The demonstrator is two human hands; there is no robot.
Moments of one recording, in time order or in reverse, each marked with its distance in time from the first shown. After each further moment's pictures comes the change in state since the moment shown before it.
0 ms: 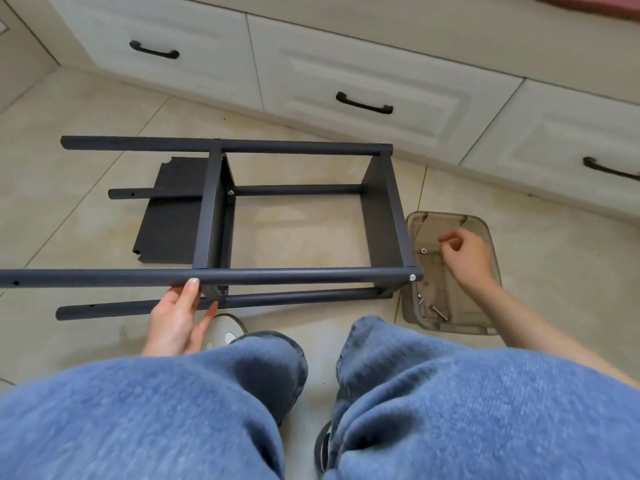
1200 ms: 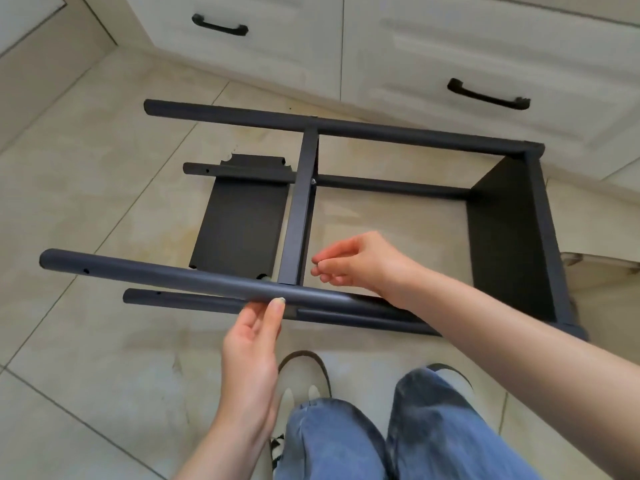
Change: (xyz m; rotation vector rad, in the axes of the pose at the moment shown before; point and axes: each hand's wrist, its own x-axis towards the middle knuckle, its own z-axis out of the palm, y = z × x) left_hand 0.053 -0.002 0.010 -0.023 -0.112 0.261; right_hand -0.053 -0.256 0.163 0.437 -0.956 0.053
